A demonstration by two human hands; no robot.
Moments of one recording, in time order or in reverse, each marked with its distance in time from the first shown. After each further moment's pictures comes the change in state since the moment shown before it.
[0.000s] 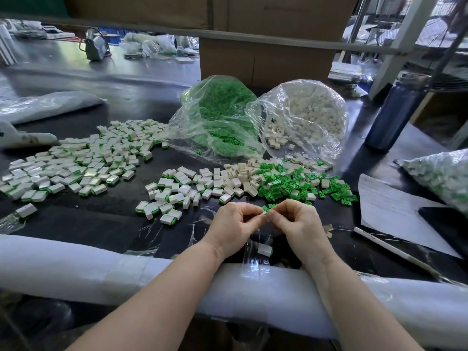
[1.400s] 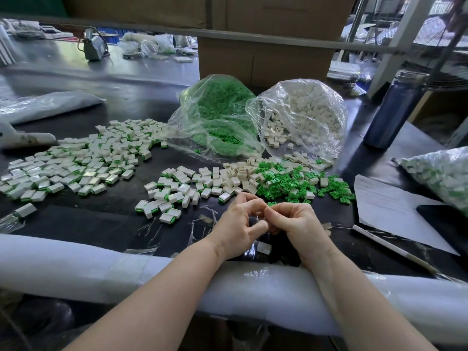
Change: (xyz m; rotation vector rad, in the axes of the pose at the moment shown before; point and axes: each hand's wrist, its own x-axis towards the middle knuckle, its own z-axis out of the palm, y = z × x) left_hand -0.002 0.006 0.001 -0.017 -0.173 0.029; right_hand -0.001 -0.002 -0.001 0.340 -0.191 0.044
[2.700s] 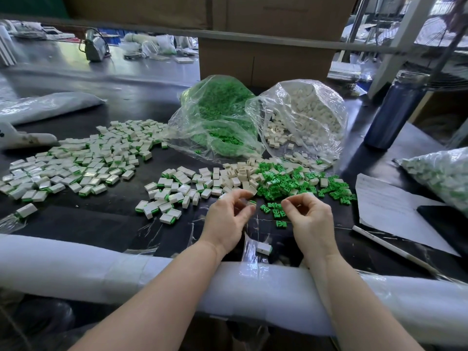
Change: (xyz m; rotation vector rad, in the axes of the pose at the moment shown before) left_hand 0.001 -0.005 -0.004 0.034 0.327 -0.111; right_hand 0.005 0.007 -0.008 -0.387 0.450 -0.141
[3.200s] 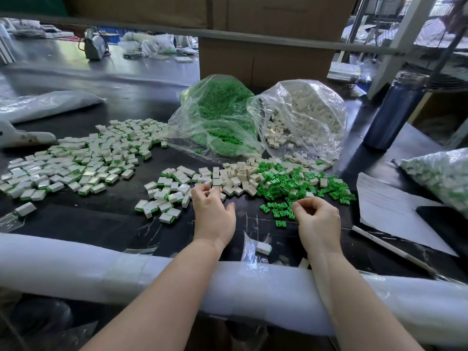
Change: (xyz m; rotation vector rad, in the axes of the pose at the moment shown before) left_hand 0.008 -0.009 -0.003 0.276 0.225 -0.152; right_hand 0.006 0.011 -0.004 -0.146 0.113 0.149
